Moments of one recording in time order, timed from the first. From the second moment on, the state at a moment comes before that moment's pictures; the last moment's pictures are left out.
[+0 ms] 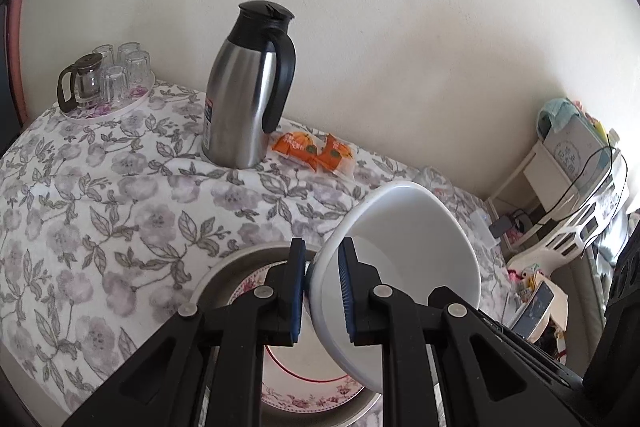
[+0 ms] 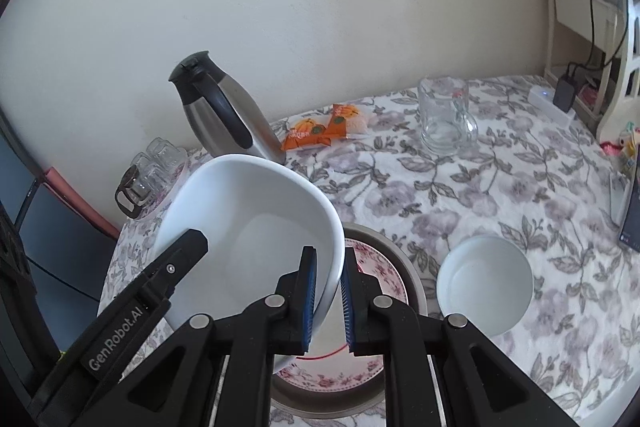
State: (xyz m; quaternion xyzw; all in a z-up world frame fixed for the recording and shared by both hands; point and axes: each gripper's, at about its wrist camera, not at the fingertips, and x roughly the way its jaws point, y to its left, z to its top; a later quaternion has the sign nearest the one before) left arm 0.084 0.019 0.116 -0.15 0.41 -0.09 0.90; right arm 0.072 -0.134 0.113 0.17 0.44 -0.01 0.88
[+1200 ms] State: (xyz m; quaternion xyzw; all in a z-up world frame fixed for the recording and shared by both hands) left arm 0.102 0.016 0.060 -0.15 0.48 -0.06 0.86; right arm 0.087 -0.131 0.043 0.17 0.51 0.00 0.84
